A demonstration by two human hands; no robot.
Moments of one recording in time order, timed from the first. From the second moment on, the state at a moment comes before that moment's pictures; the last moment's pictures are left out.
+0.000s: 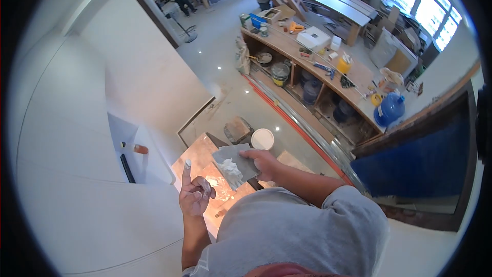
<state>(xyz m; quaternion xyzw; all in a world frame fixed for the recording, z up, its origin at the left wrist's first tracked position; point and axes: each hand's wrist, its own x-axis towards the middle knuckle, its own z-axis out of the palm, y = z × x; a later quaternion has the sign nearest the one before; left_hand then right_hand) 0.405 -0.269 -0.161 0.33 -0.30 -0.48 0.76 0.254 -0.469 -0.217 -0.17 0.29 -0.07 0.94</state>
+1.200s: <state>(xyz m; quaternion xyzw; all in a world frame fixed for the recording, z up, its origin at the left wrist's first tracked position) 0.364 -0.111 -0.038 0.62 -0.34 0.09 0.70 0.364 -0.453 -0.262 -0.32 0.17 0.17 0.92</state>
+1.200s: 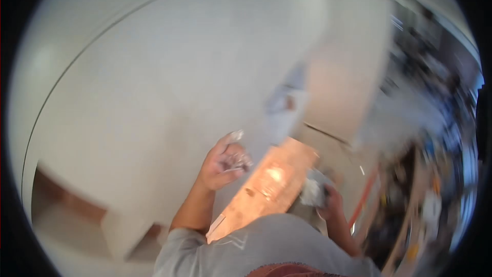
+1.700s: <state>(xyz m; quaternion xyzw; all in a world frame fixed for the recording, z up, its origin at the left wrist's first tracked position) 0.059 0.105 0.354 0.61 0.04 0.75 0.26 0.434 -0.303 -0.223 -0.37 -0.01 0.45 0.82</state>
